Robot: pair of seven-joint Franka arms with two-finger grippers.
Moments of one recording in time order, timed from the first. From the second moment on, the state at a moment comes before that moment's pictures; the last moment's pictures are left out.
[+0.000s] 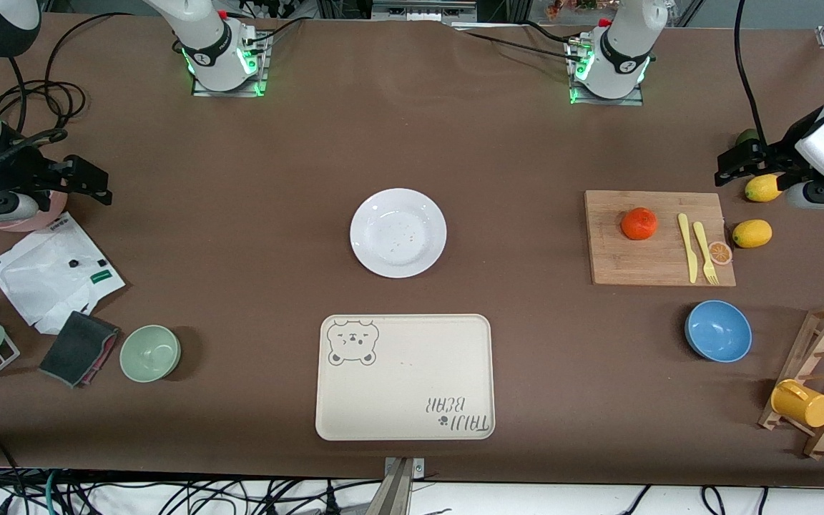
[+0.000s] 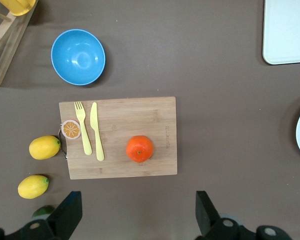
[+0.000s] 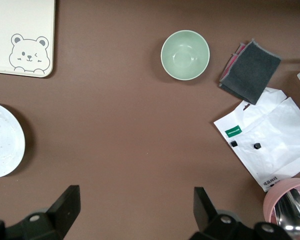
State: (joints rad) left arm 0.01 0.05 -0.03 -1.56 -0.01 1.51 0.02; right arm 0.15 0.08 -0.11 -1.58 0.03 1.67 -0.08
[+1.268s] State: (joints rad) left arm 0.09 0.12 -0.03 -1.57 -0.01 1.50 0.07; right arm 0.15 0.08 -0.11 -1.59 0.03 1.67 -0.08
